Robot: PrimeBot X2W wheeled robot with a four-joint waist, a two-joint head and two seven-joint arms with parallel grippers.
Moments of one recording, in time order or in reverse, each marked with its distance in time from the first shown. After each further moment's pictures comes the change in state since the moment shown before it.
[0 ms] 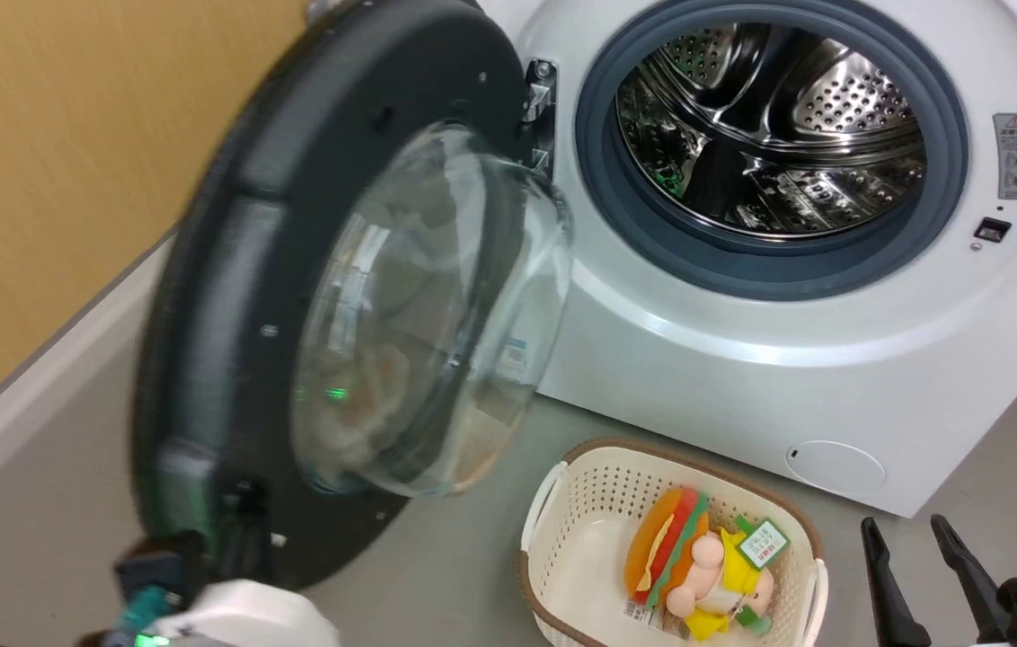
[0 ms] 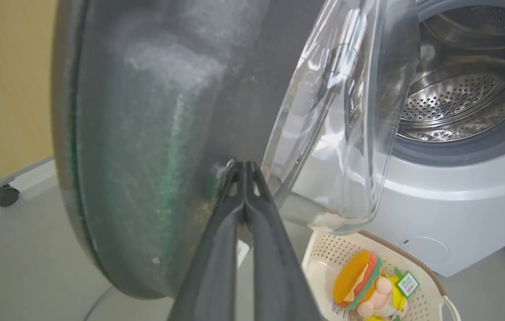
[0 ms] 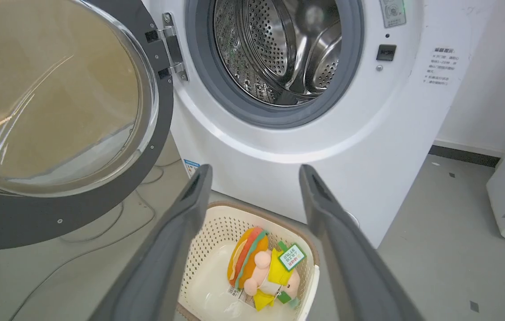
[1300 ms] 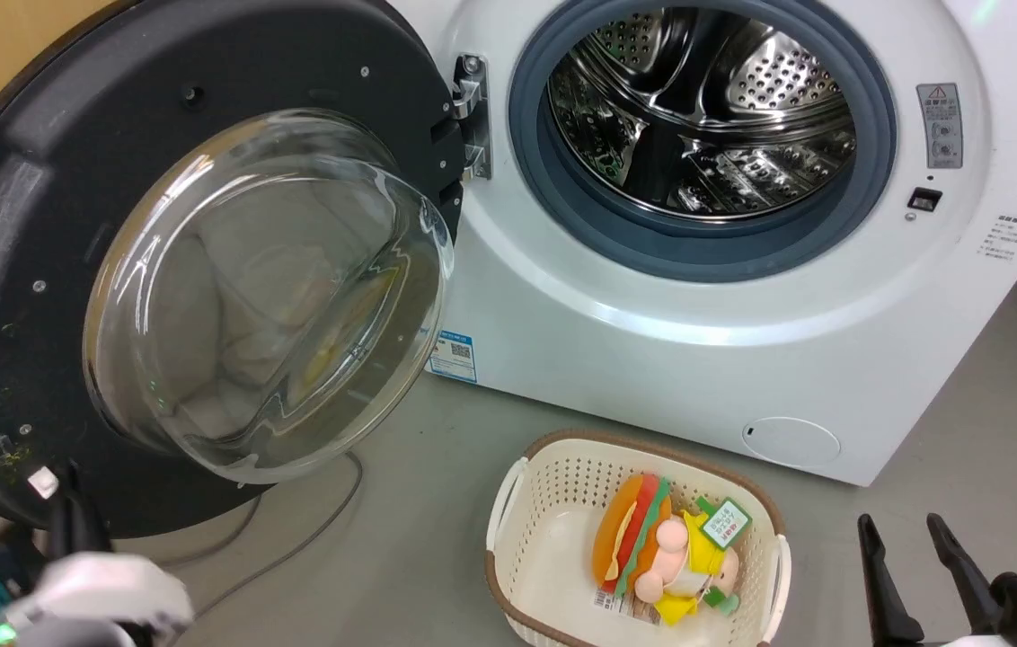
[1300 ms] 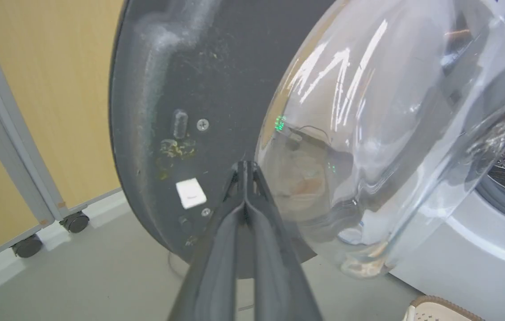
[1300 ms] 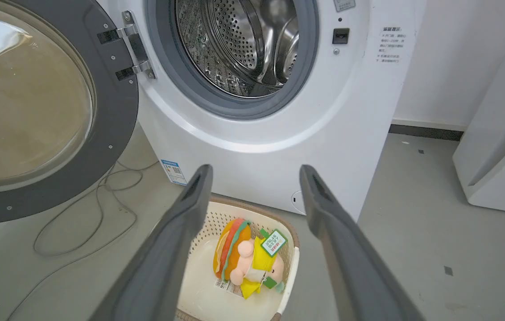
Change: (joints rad) left arm -0.042 -0.233 0.668 0.408 0.389 -0.427 -0.004; right arm -0.022 0.000 0.011 0.037 0.017 0.000 0.000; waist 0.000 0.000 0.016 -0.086
